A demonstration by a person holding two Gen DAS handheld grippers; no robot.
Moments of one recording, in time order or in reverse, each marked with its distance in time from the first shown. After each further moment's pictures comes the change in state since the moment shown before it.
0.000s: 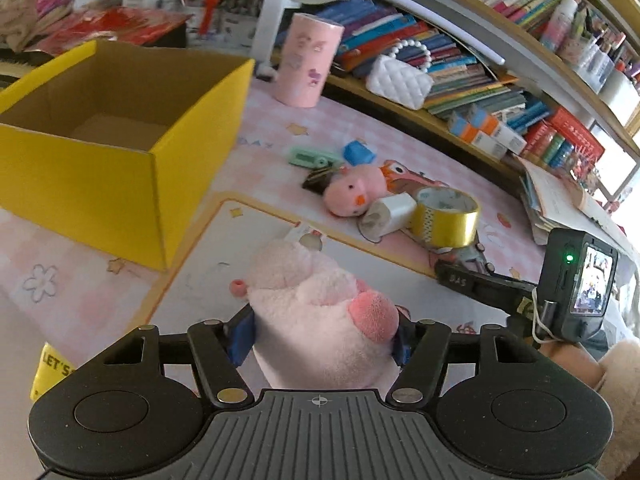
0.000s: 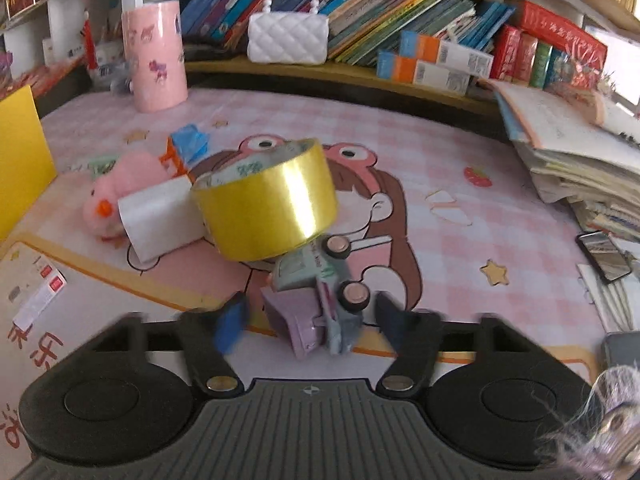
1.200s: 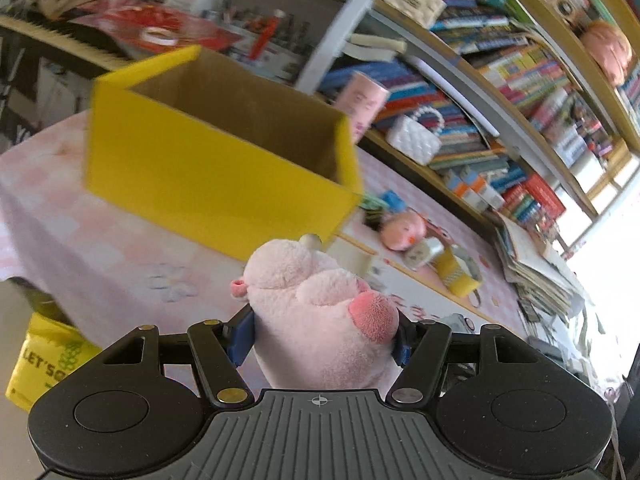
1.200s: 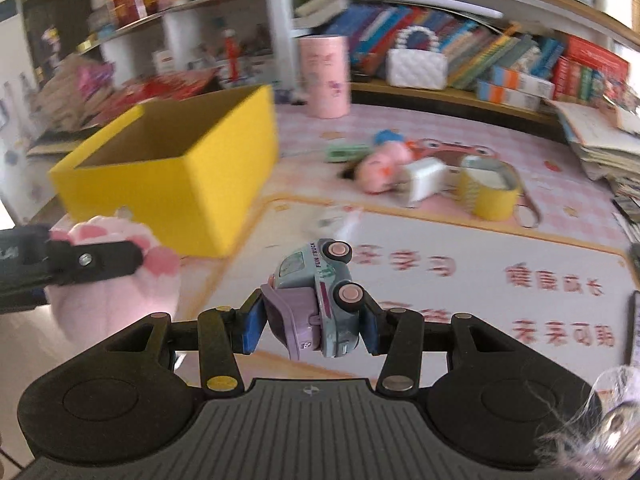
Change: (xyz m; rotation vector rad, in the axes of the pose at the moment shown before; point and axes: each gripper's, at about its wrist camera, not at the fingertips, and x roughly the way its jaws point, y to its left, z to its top) left arm -0.076 0.162 -0.015 -0.114 -0.090 -0.176; right arm -0.178 0.199 -0.064 -0.022 -0.028 0.189
